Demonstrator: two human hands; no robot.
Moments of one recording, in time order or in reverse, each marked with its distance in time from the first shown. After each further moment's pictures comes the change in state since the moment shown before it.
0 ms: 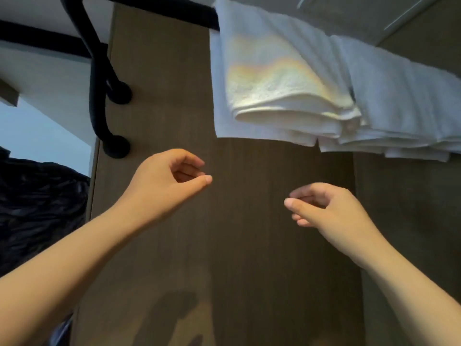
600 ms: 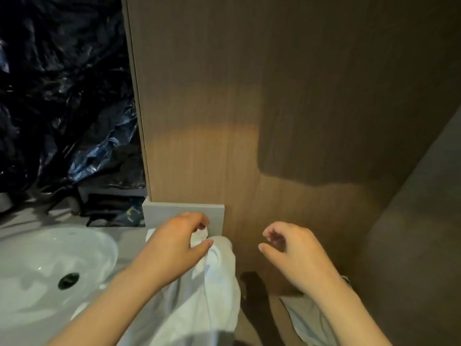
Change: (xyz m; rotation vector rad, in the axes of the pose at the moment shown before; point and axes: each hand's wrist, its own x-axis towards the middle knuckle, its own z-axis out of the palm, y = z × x) left_hand -0.334 -0.114 0.056 0.362 -0.585 -0.554; right_hand -0.256 0.134 0.142 -0.331 -0.758 0.227
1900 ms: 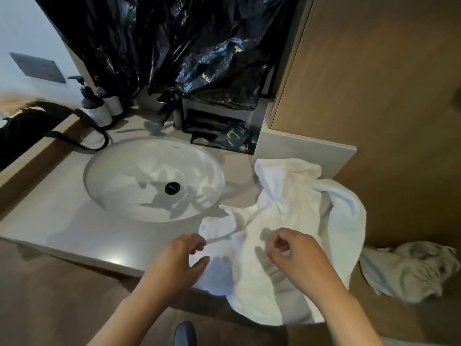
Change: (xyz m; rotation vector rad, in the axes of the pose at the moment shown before) left_hand -0.197 -0.227 -0.006 -0.068 -0.208 -0.528; right_hand -0.024 -0.141 0.231 0.057 -0.465 0.026
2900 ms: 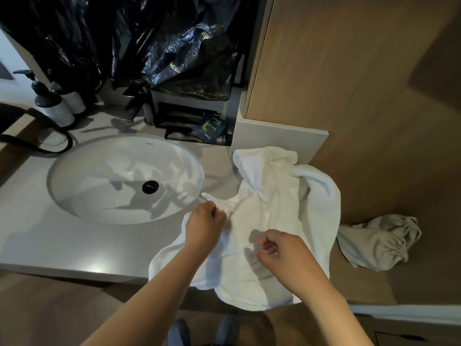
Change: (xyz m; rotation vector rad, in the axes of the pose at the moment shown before) left_hand 0.089 0.037 0.064 -0.275 0.141 -0.144; right_hand -0.023 0.008 0.013 0.091 0.008 0.107
